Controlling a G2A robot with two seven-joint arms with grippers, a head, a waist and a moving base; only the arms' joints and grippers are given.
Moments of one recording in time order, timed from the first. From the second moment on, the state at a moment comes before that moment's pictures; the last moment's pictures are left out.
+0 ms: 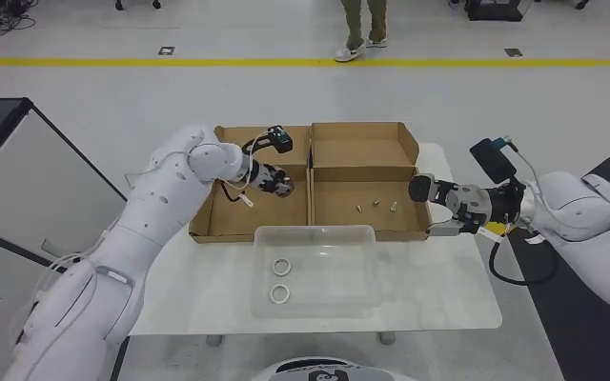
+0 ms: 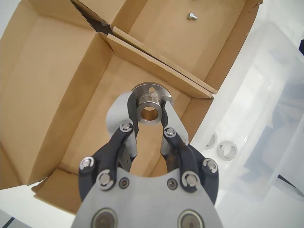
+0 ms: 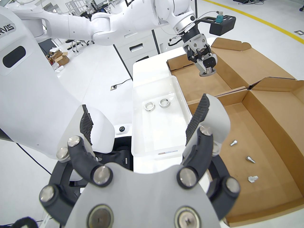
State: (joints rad) left arm 0.63 -1.19 -0.77 -1.06 0.58 -0.65 -1.10; right arm -1.21 -0.47 1.14 -1.71 0.32 -1.01 0.81
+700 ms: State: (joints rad) left arm 0.54 -1.28 -0.59 -0.87 0.70 -0.66 -1.03; right arm -1.21 -0.47 1.14 -1.71 0.32 -1.01 0.81
